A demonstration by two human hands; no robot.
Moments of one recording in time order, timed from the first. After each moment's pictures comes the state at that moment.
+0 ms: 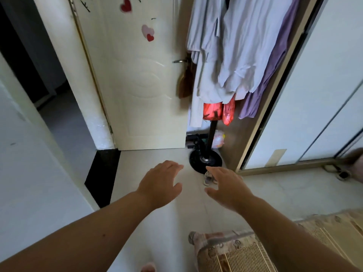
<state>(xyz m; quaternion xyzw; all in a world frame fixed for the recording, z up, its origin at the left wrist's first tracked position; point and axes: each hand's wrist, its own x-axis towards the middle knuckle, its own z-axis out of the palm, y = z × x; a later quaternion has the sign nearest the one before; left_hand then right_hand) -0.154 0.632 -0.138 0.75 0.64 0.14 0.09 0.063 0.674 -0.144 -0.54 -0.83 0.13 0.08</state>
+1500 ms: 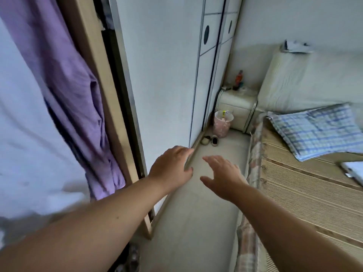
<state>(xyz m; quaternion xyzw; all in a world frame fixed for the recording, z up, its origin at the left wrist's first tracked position) 0.307 1.271 -0.116 0.95 0.22 0.13 0.19 0.430 1.140 -0.129 -0.86 -0.48 0.06 0.13</state>
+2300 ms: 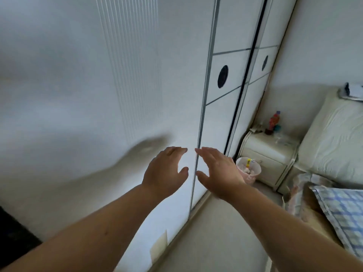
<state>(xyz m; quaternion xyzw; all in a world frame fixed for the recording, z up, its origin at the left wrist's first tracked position) 0.631 1.465 -0.061 0.89 0.36 0.25 0.13 0.784 1.383 -0.060 -0.76 -0.62 -0.01 0.18</state>
